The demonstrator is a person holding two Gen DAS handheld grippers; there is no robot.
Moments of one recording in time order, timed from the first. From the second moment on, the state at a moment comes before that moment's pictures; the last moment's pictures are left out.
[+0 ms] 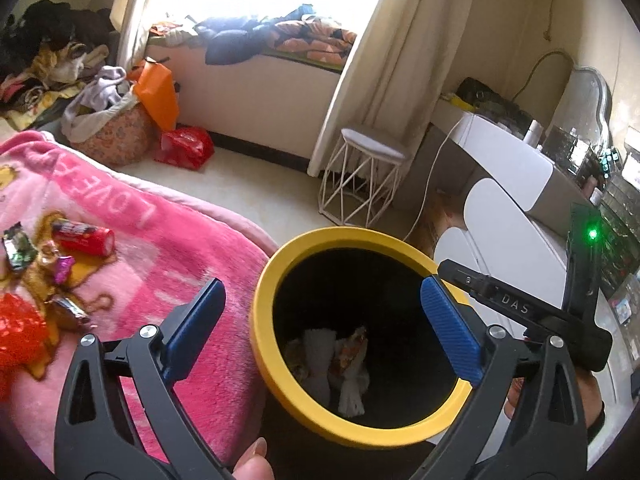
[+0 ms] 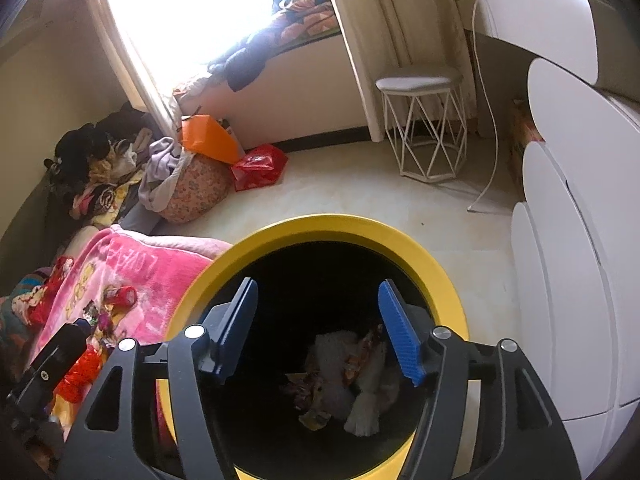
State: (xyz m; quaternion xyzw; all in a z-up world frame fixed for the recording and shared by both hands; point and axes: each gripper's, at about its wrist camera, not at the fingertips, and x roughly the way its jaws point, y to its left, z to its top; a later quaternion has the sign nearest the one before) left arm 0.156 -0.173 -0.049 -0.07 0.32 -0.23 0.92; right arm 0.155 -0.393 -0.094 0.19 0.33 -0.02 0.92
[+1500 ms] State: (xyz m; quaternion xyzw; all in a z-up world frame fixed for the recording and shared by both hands) left arm 0.116 -0.019 -0.016 -0.10 0.26 -0.09 0.96; right arm 0.147 -0.235 -0.052 0.08 0.29 0.13 0.94
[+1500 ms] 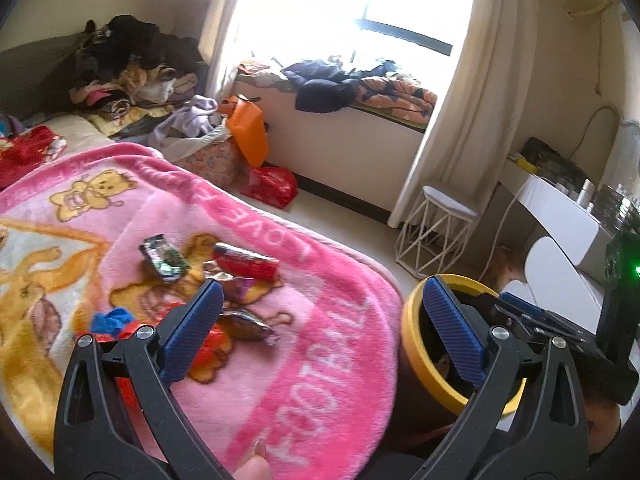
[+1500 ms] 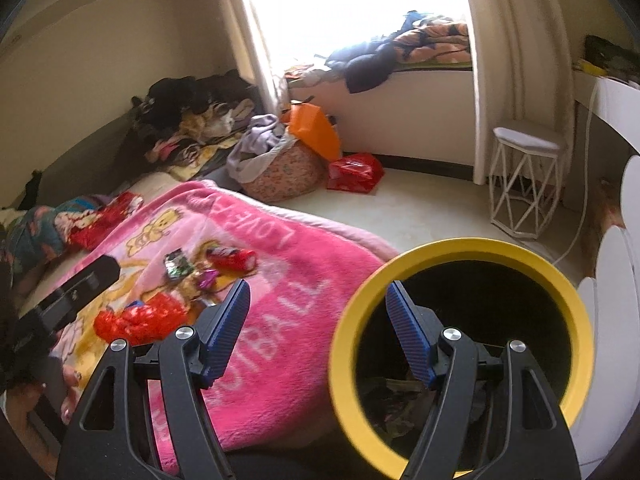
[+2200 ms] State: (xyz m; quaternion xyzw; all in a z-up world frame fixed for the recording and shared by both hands) left arm 0.112 0.061 -0.016 -0.12 0.26 -0.01 0.96; right arm 0.166 -0.141 -0.062 0.02 0.32 0.21 0.92
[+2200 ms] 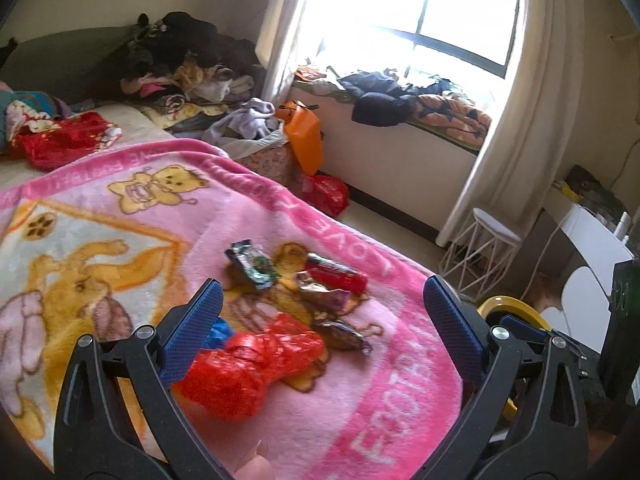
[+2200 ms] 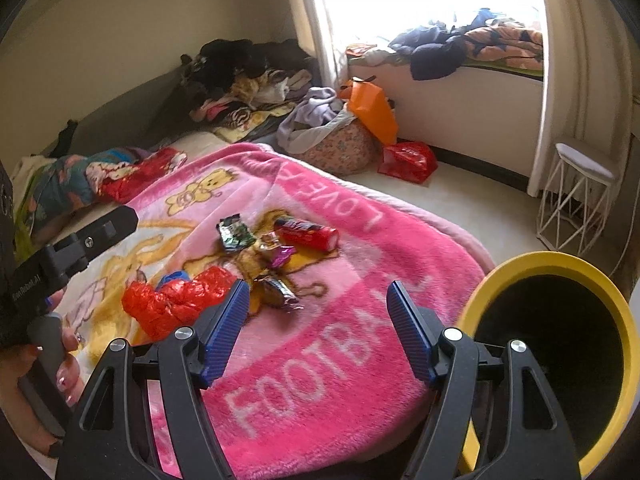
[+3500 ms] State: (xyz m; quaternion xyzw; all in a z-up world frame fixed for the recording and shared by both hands) left arm 0.099 0.096 -0.096 -0.10 0.38 0.00 0.92; right arm 0.253 -0.056 -0.153 -0.10 0.46 0.27 0.84
